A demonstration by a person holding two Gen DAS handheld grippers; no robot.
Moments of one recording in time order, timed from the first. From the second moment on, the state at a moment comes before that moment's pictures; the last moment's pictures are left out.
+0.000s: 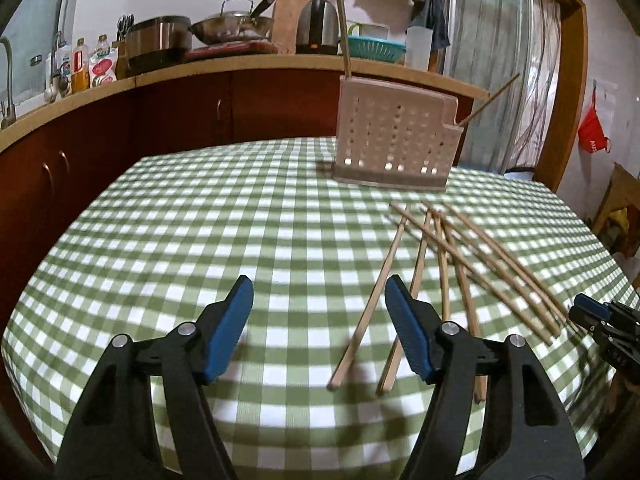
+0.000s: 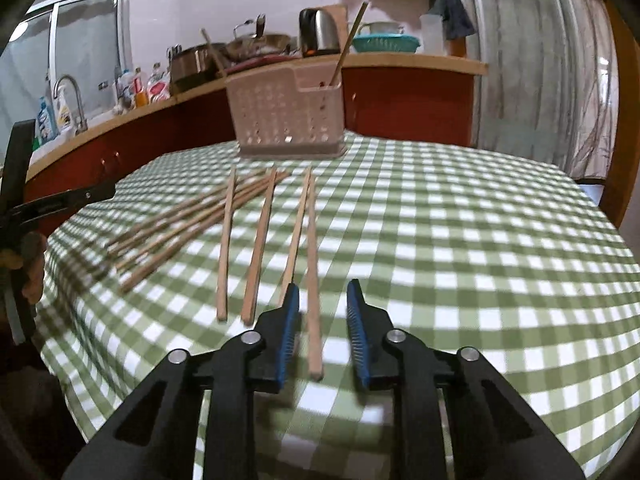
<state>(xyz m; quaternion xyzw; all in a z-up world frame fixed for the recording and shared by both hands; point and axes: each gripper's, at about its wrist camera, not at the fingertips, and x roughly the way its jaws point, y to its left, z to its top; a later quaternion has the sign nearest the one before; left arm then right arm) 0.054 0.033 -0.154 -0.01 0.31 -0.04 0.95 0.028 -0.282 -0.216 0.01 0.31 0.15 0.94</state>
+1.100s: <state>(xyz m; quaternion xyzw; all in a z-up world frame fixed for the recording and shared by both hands) 0.054 0.013 -0.190 0.02 0.36 -0.09 0.93 0.031 -0.295 -0.211 0.03 0.30 0.11 0.95</state>
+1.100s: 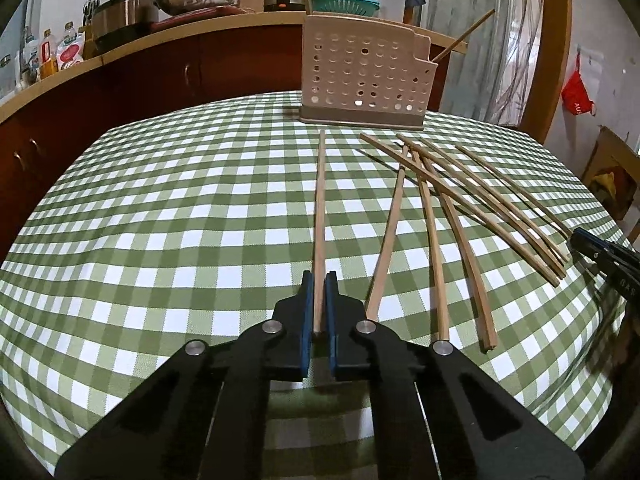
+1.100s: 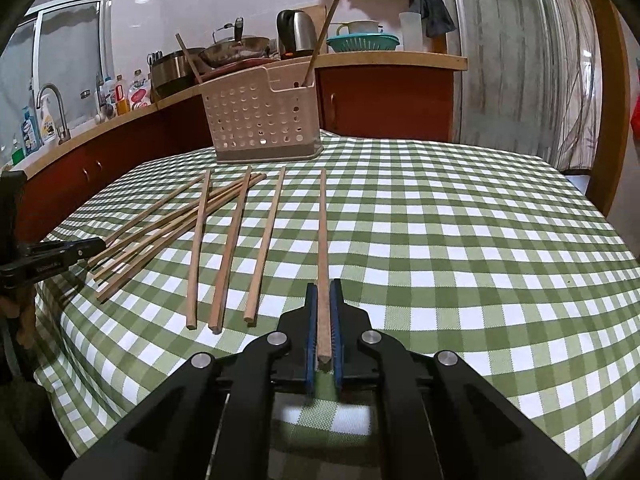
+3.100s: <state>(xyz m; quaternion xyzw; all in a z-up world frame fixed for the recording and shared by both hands) 0.093 0.039 -0.012 -0.02 0.18 -0.08 0.98 0.098 -0.296 -0.039 0.05 0.16 0.11 0.98</state>
